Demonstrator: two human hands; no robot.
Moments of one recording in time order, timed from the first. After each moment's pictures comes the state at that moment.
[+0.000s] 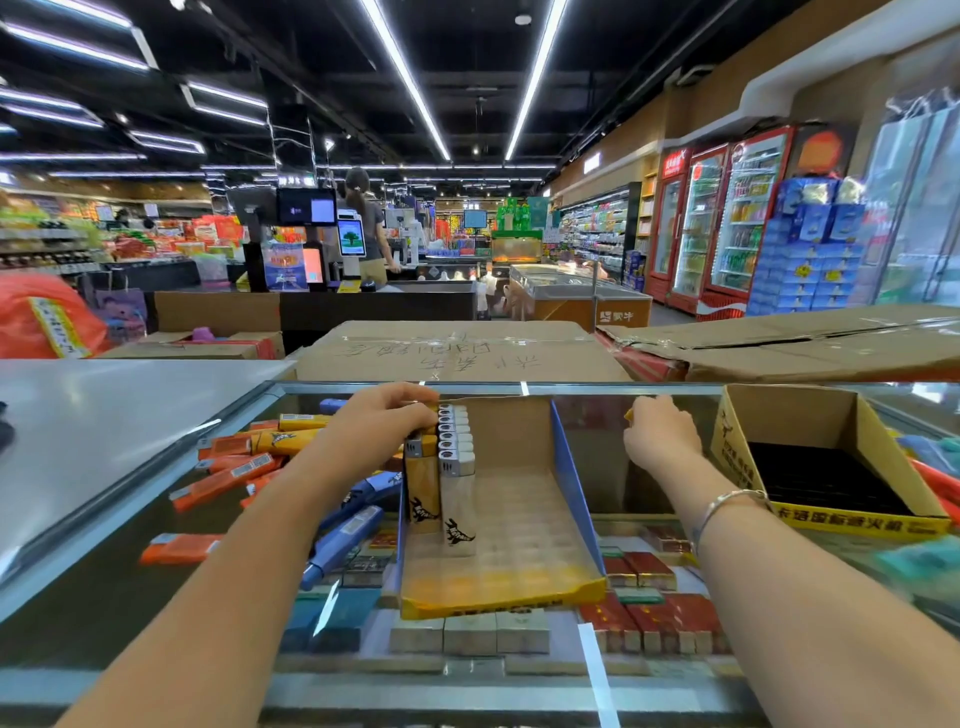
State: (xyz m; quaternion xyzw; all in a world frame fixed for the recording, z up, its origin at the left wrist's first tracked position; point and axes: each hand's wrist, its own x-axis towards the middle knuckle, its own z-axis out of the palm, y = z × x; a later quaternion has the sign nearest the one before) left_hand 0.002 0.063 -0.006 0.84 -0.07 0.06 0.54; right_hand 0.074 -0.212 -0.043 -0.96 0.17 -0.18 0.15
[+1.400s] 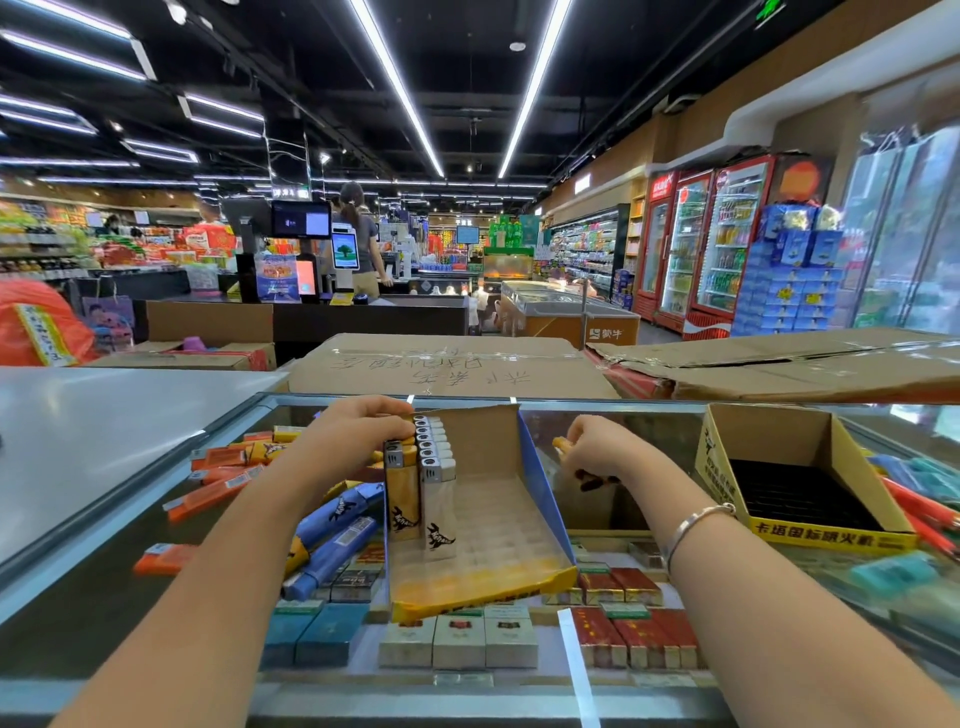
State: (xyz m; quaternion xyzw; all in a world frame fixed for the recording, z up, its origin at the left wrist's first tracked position) left_hand 0.014 0.083 -0.008 0.81 -0.06 0.05 0.58; right_hand 0.072 -0.187 -0.026 -0.96 0.04 0.02 0.28
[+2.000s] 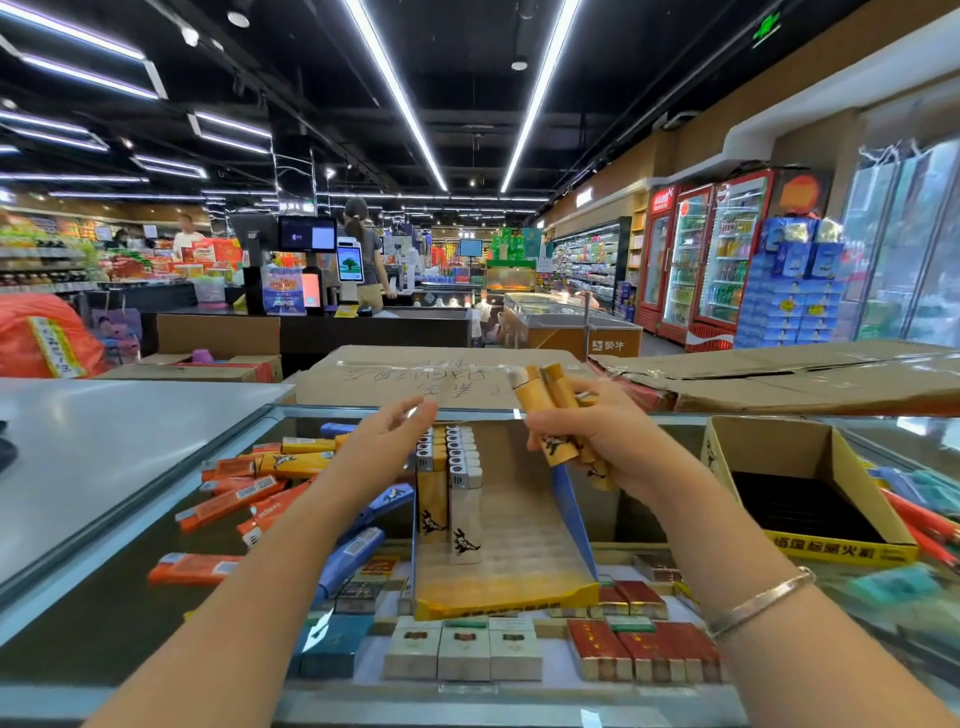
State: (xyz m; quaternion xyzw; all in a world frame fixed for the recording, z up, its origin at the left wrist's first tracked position) left_hand 0.004 0.061 -0.013 0.83 -0.09 0.12 0.54; right_hand -0.005 -0.165 0.021 -0.74 -0.17 0.02 0.65
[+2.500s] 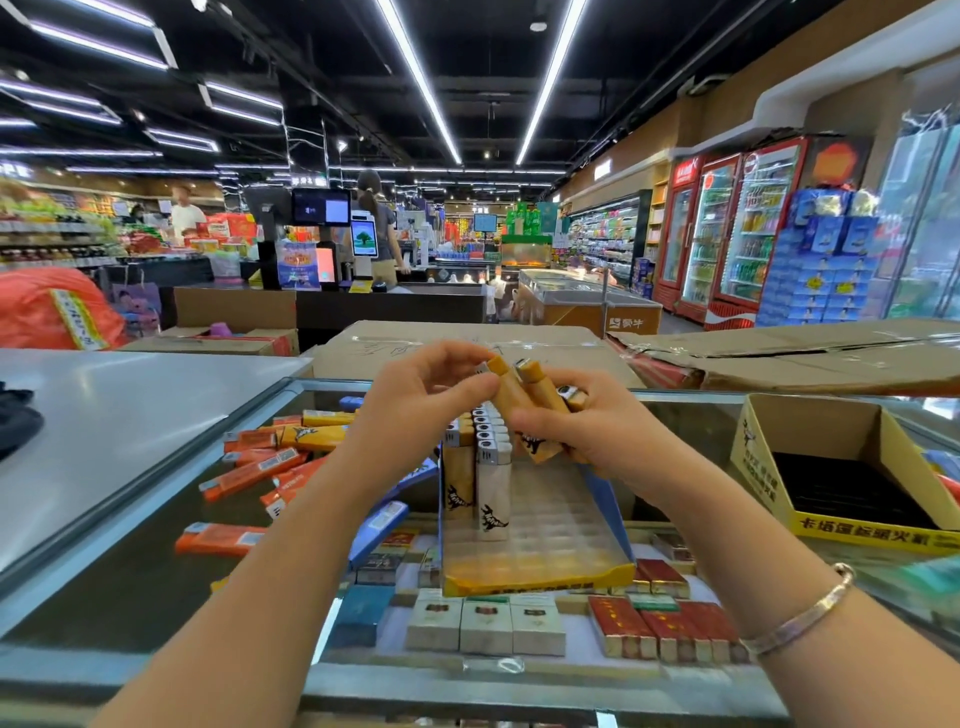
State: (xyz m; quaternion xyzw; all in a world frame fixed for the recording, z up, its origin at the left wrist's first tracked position) left_hand -0.020 0.051 0.009 0.73 -0.26 0.21 0.59; right_hand -0.018 -0.134 0.011 -0.77 -0.29 -0.03 0.57
